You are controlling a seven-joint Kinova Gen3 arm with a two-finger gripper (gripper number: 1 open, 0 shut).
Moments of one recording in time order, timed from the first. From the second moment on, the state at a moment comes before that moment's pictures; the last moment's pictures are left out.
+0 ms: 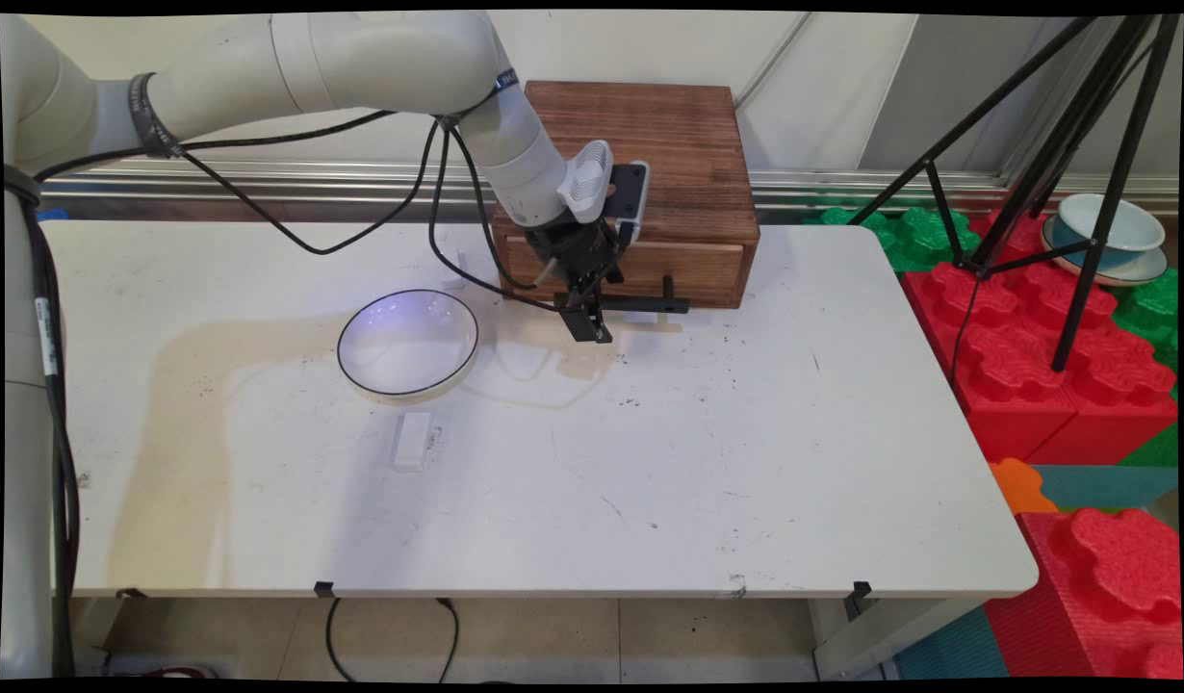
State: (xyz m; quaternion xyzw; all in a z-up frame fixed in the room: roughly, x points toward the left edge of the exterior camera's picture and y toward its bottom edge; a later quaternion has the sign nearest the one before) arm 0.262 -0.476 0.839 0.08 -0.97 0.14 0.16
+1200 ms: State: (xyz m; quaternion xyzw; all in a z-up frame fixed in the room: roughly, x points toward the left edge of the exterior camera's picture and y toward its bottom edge) arm 0.251 -0.474 0.813 0.08 -0.98 0.13 0.16
